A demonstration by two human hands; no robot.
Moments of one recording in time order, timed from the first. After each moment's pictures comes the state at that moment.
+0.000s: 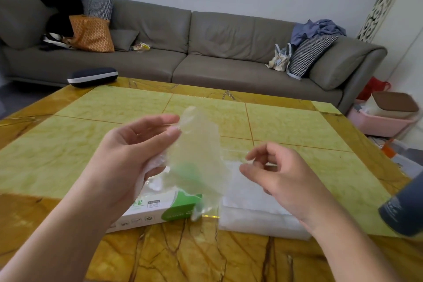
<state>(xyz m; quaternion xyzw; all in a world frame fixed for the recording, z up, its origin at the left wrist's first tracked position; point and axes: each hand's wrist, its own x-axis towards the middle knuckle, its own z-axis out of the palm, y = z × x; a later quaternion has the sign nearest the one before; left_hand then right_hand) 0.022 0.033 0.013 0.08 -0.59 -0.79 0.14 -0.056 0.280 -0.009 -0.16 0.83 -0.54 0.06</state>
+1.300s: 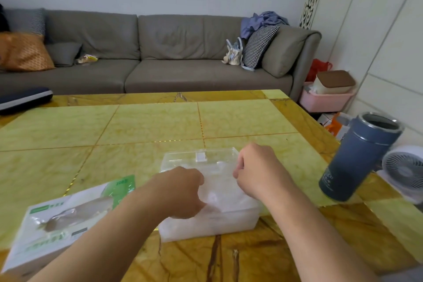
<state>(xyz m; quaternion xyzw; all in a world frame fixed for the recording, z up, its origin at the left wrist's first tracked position) -0.076 0.167 -0.036 -0.06 -0.98 -0.06 -0.18 -0.100 0.351 -0.030 -0.02 0.98 -0.19 -0.01</state>
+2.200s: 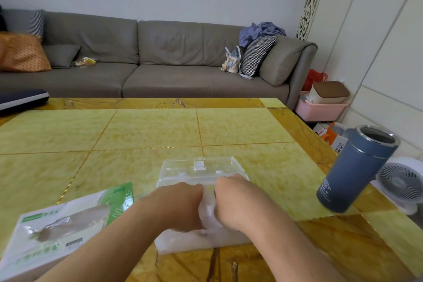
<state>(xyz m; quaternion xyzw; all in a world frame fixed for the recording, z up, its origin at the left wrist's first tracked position) -0.084 0.168 -0.049 -0.12 -0.97 -0.02 -0.22 -0.066 0.314 -0.009 -0.12 0.98 -0.10 0.15</state>
